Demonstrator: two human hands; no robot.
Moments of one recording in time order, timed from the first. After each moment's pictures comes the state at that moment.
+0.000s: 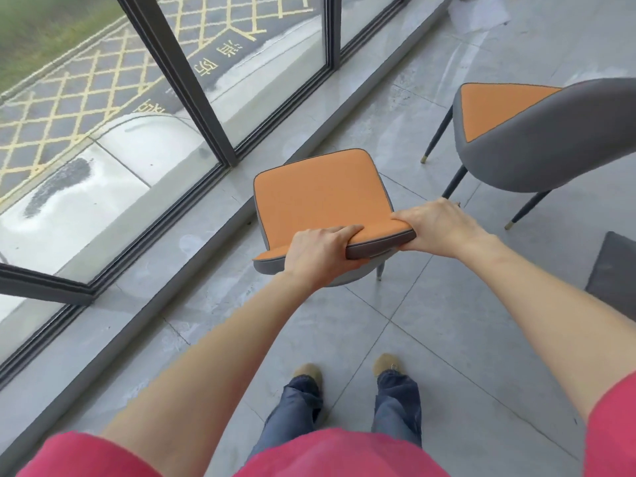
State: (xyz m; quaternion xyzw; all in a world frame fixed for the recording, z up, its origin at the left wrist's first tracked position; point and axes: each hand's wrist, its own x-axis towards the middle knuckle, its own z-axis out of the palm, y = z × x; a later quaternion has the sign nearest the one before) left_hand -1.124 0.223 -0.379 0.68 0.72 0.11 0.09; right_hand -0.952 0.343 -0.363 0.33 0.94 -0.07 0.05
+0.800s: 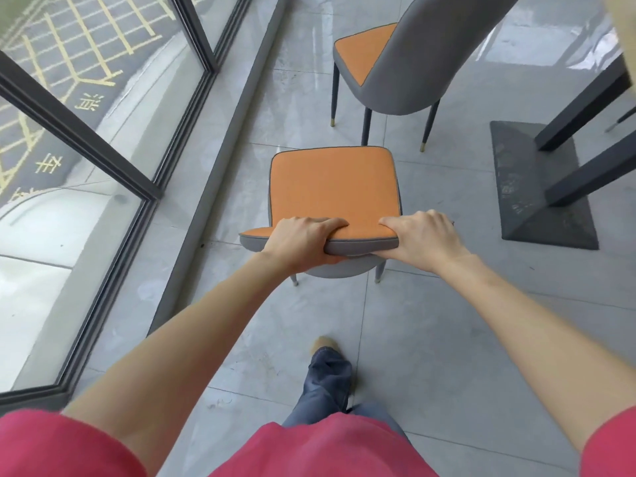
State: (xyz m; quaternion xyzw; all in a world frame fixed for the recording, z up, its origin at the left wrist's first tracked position) left_hand -1.133 0.146 -0.374 0.86 0.49 0.00 0.11; right_hand -0.920 0.134 -0.377 0.57 0.82 -0.06 0.00
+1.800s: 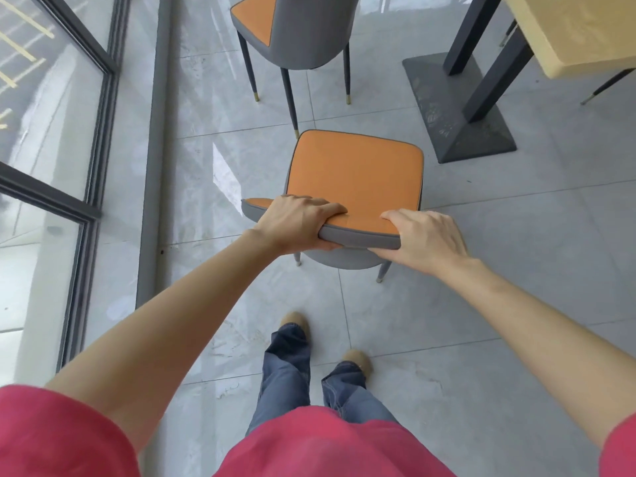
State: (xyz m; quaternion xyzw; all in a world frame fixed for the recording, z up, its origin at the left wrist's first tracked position) left_hand -1.092 0.063 -0.371 0.96 0.26 0.04 0.10; right_hand -0.898 -0.048 -0.374 0.71 0.70 -0.06 -0.07
